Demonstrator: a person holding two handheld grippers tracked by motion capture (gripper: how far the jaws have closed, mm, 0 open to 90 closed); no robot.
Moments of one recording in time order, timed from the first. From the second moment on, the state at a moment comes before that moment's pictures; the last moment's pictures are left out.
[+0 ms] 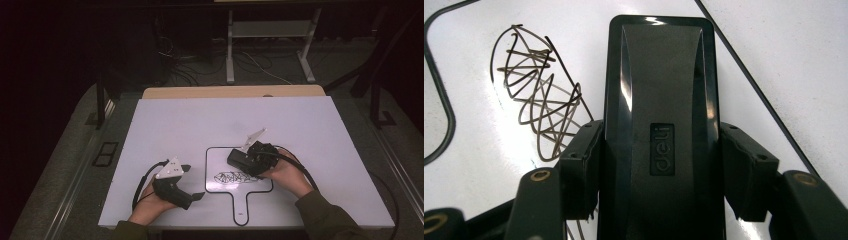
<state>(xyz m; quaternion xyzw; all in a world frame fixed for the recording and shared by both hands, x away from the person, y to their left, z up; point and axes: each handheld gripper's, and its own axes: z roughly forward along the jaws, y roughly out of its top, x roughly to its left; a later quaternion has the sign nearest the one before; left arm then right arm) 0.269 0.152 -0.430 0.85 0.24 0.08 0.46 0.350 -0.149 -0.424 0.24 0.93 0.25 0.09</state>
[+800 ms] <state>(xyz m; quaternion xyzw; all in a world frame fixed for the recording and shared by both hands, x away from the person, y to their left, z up) 0.269 0.152 -0.430 0.85 0.24 0.08 0.46 0.331 -0.130 -0.422 0.21 0.94 0.25 0.08</state>
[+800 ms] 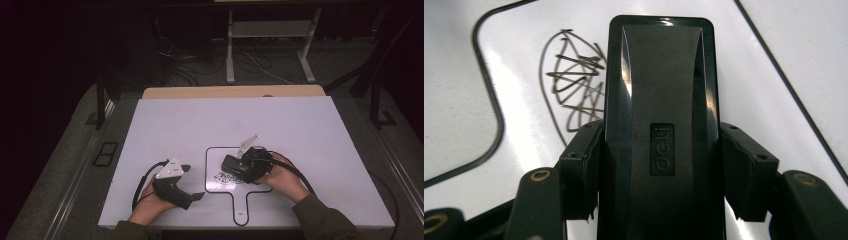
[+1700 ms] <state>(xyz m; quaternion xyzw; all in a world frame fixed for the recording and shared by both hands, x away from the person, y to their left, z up) 0.269 0.152 -0.430 0.85 0.23 0.08 0.46 0.344 -0.151 -0.422 0.24 0.93 0.24 0.10</state>
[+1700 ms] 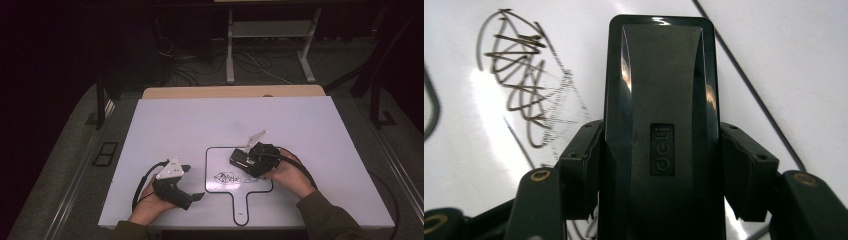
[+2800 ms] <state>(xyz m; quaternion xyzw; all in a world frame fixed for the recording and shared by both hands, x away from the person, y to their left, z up) 0.268 0.152 -0.430 0.85 0.23 0.08 0.46 0.334 -0.150 -0.422 0.23 0.94 0.24 0.11</state>
